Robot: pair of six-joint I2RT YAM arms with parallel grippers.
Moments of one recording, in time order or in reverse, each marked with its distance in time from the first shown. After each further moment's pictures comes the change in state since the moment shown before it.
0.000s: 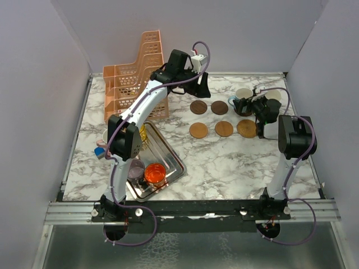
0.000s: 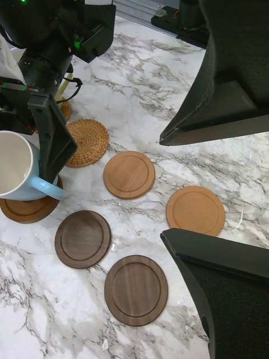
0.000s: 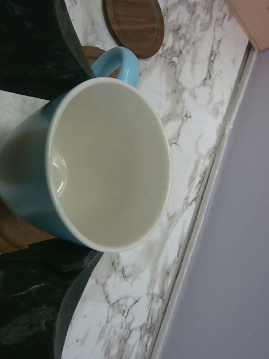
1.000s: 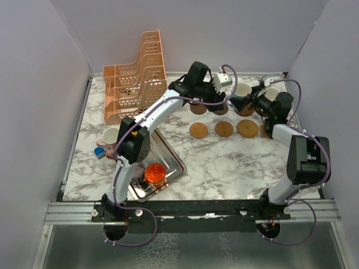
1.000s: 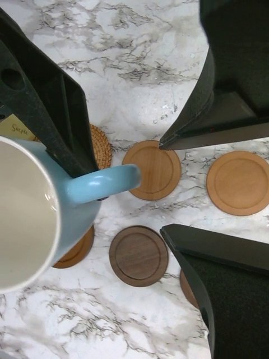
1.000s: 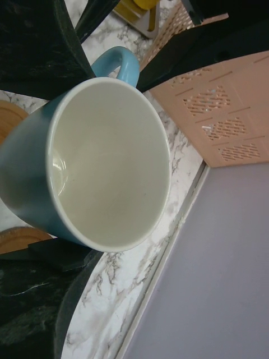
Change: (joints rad) left arm -0.137 0.032 -0.061 0.126 0.033 0.420; right arm -0.002 -0.351 -0.021 -0.246 -0.296 0.158
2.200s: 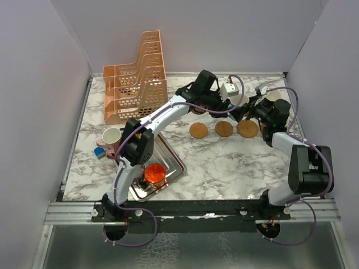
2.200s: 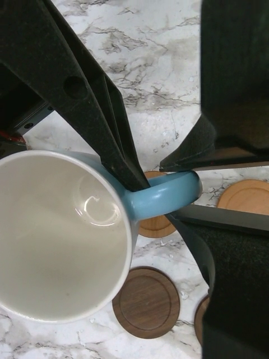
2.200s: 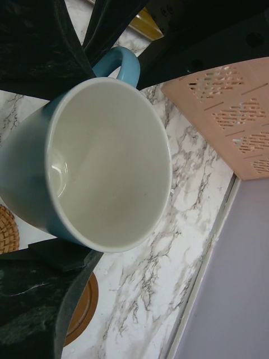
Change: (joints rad) left arm -0.068 0.007 -0.064 0.016 0.003 0.001; right arm 0.033 -0.129 -0.143 -0.108 0.008 -0.017
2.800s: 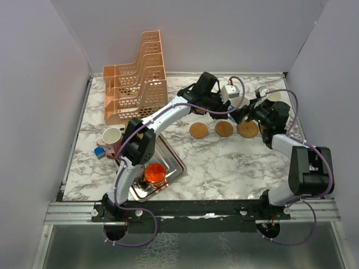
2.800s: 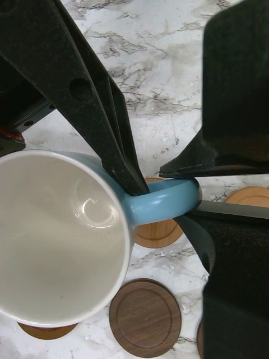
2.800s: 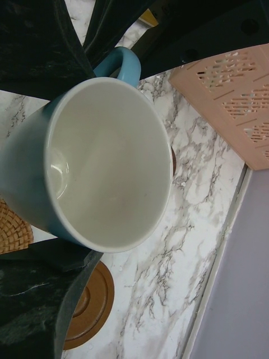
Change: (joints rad) left arm -0.008 0.021 0.001 -0.001 0.000 -0.020; right arm 0.001 -0.016 -0.040 -0.010 0.050 -0.030
